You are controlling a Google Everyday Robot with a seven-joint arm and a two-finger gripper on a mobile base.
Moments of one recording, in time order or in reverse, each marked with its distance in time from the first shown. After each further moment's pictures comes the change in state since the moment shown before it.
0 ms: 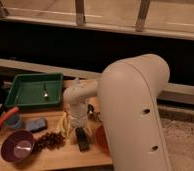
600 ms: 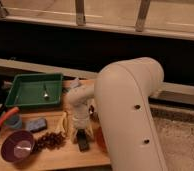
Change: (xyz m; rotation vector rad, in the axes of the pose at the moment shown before) arm -0.004 -0.008 0.015 0.016 0.047 0.022
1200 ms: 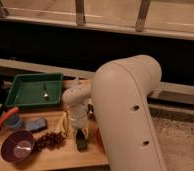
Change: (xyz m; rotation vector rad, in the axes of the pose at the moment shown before) arm 0.002 0.009 -0.012 0.028 -0.048 -0.028
